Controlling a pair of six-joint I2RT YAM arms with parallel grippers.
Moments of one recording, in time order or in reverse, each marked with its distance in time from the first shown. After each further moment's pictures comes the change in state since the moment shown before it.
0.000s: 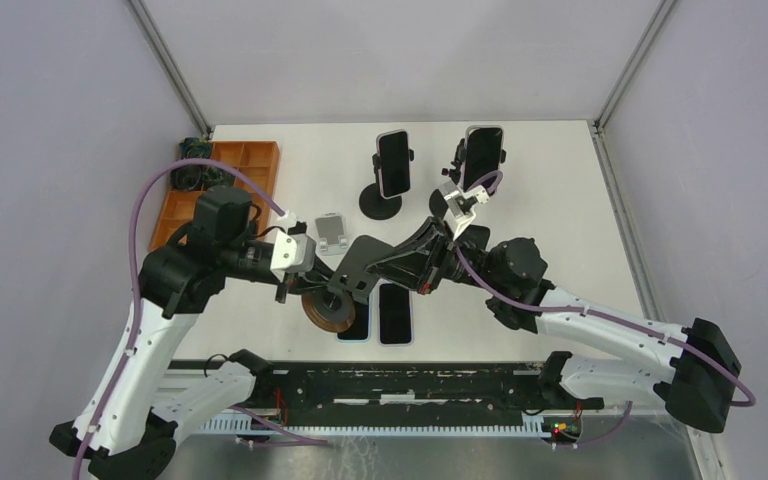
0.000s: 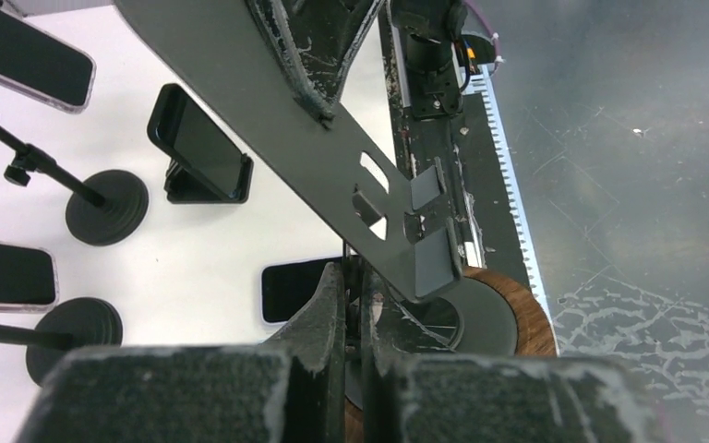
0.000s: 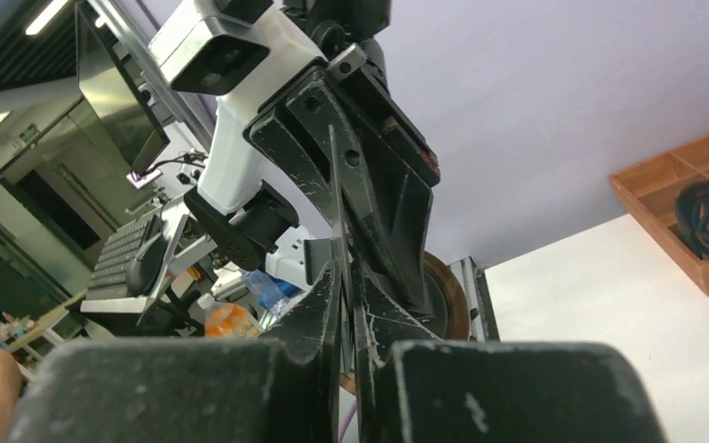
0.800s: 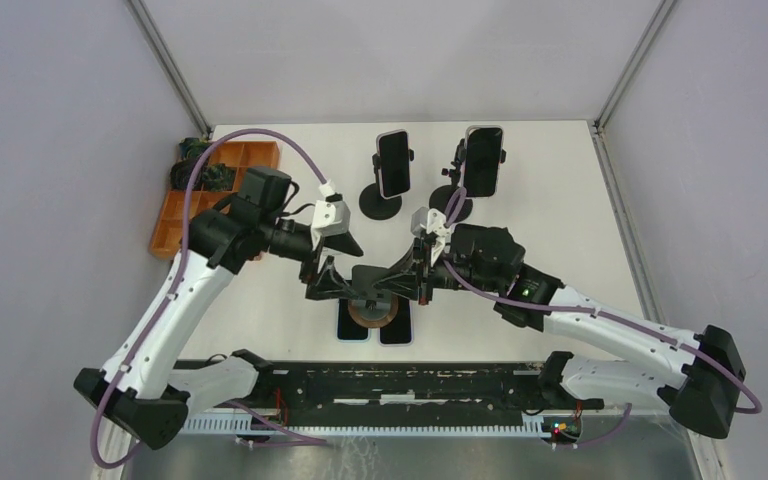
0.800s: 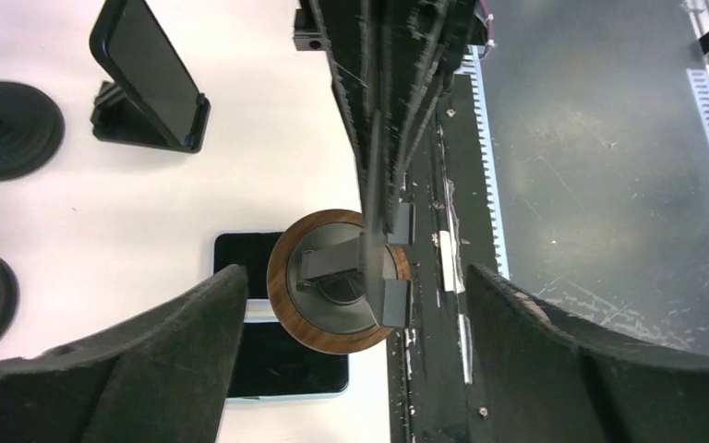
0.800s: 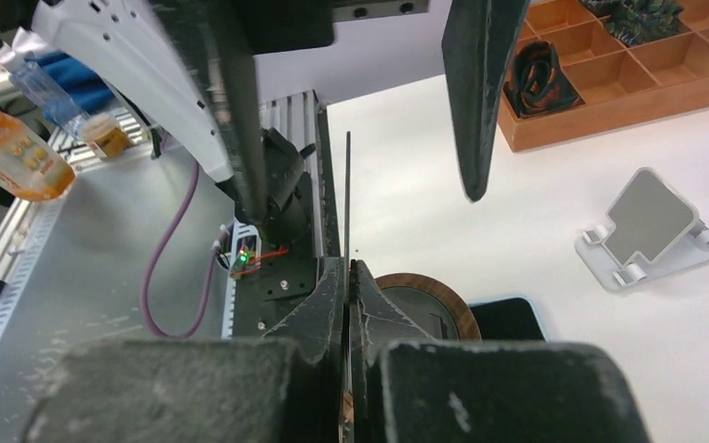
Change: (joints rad) left arm -0.002 0.174 -0.018 0.020 -0.020 -0.069; right arm -0.006 -0.045 0.050 -0.544 -0.065 -0.562
